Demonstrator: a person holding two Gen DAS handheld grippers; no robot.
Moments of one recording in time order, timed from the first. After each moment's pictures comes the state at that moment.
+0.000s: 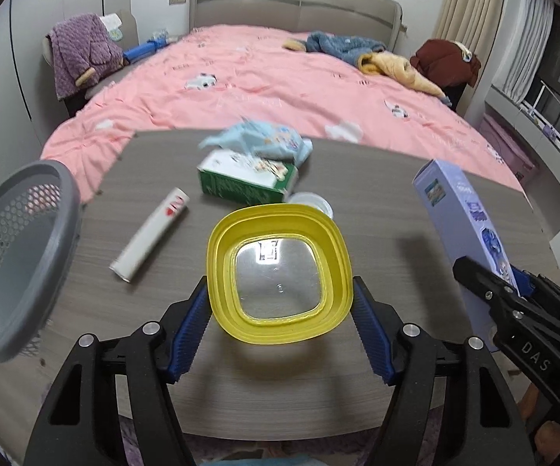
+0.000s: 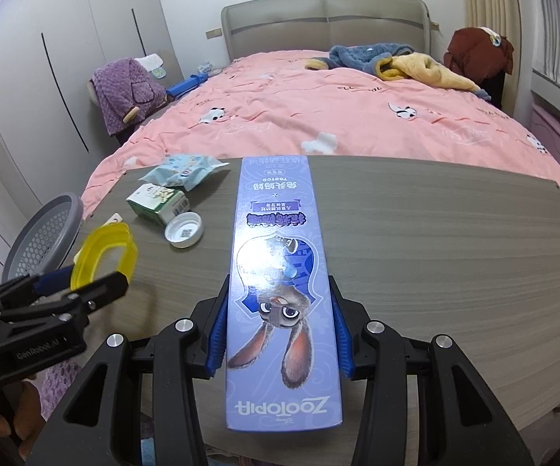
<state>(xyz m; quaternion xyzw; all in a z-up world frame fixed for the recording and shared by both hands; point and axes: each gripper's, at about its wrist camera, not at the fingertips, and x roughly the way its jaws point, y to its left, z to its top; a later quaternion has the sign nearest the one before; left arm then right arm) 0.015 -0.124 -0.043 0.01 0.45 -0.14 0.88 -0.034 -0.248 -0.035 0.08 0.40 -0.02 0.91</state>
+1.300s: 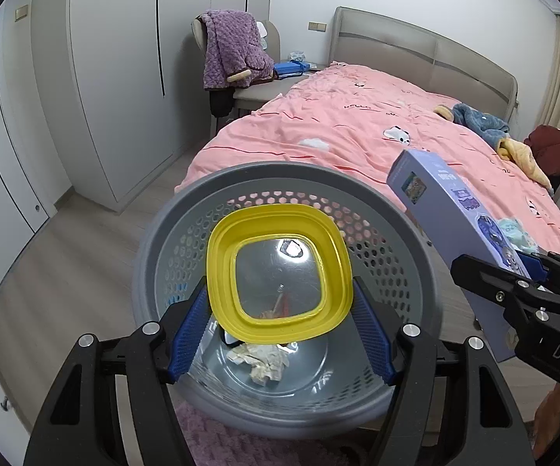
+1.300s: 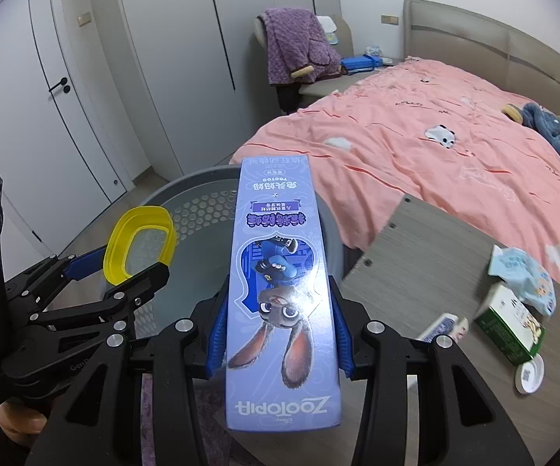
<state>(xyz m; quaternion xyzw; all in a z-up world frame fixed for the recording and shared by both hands) 0.041 0.168 -0.029 -0.05 0.40 0.06 0.91 0.077 0.054 -0.009 -0.03 0.41 0.23 0.88</state>
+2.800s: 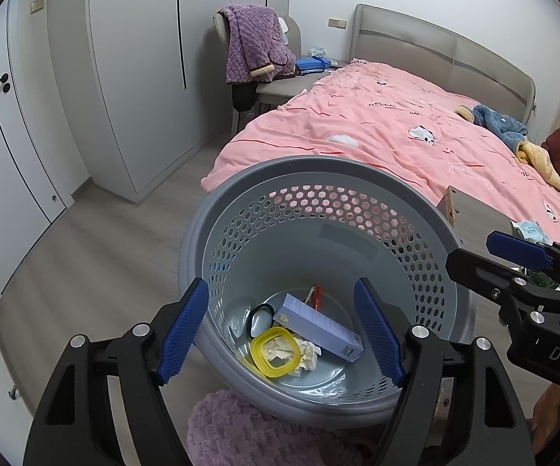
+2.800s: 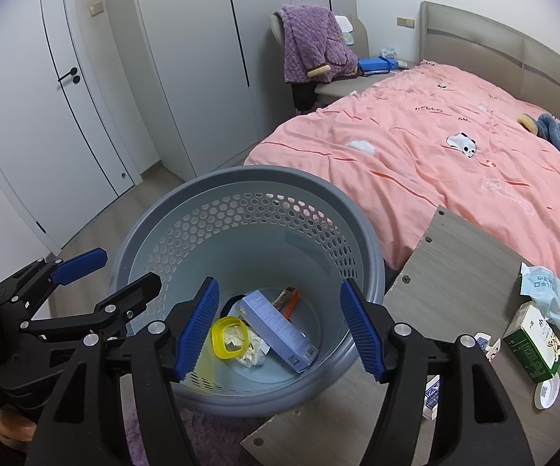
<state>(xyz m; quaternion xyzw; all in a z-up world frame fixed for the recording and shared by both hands) 0.038 0.192 -0.034 -0.05 0.41 0.09 0.91 0.089 0.087 -0.015 -0.04 0.41 0.24 0.88</state>
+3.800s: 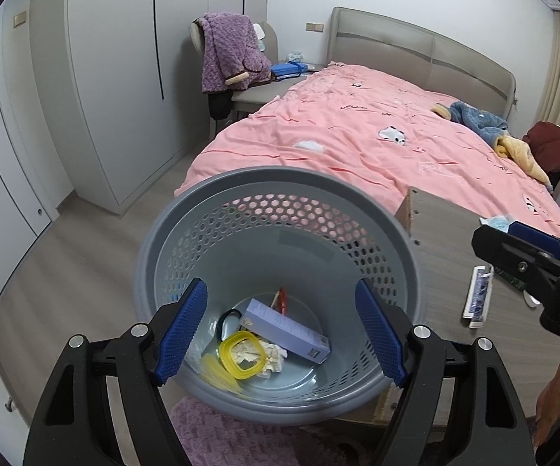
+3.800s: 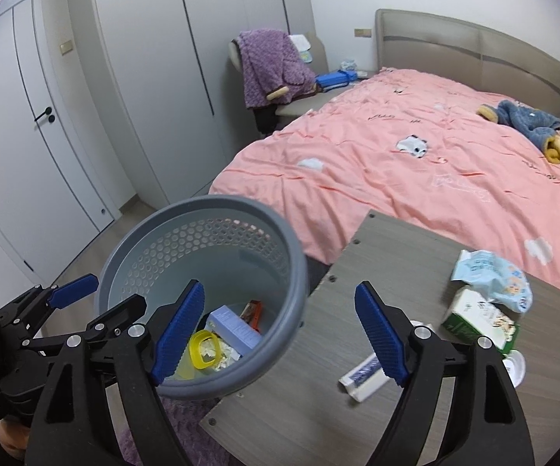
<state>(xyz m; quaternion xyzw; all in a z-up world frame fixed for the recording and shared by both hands) 0.035 0.151 -0.014 -0.04 0.40 0.05 0.92 0.079 0.023 0.009 0.00 0.38 0.19 0.91</state>
